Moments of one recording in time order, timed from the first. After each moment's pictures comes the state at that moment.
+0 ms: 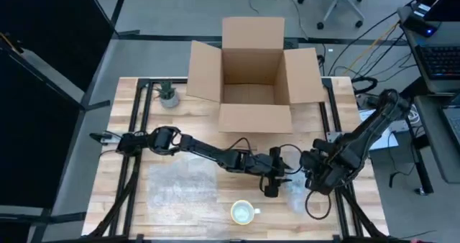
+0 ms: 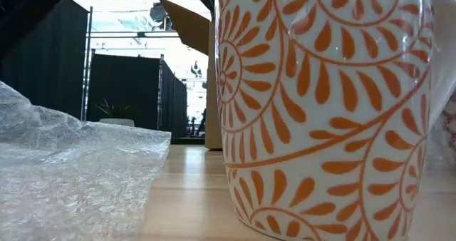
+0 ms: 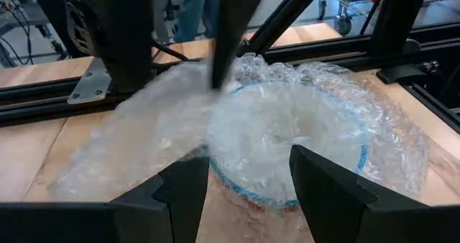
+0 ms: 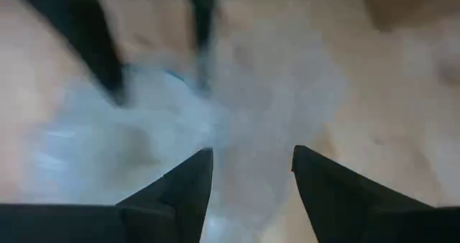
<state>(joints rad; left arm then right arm) -0.20 2.42 1.85 0.21 -0.06 0.08 0.78 1.13 0.90 -1.05 0.39 1.03</state>
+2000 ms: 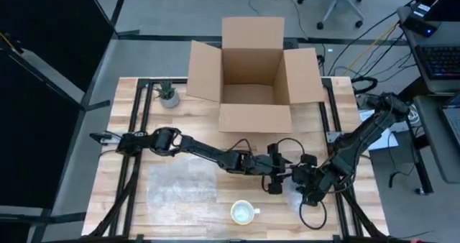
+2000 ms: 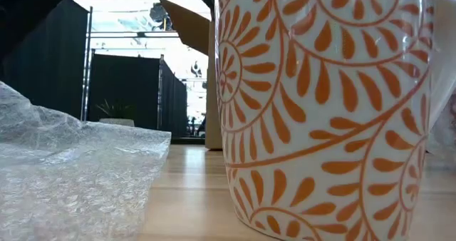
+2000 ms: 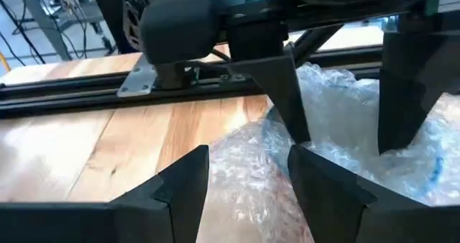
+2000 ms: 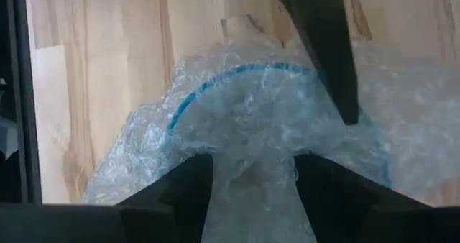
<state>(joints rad) -0.21 2.45 1.88 0.22 -0.21 0.06 0.77 1.28 0.79 -0.75 0.21 0.91</state>
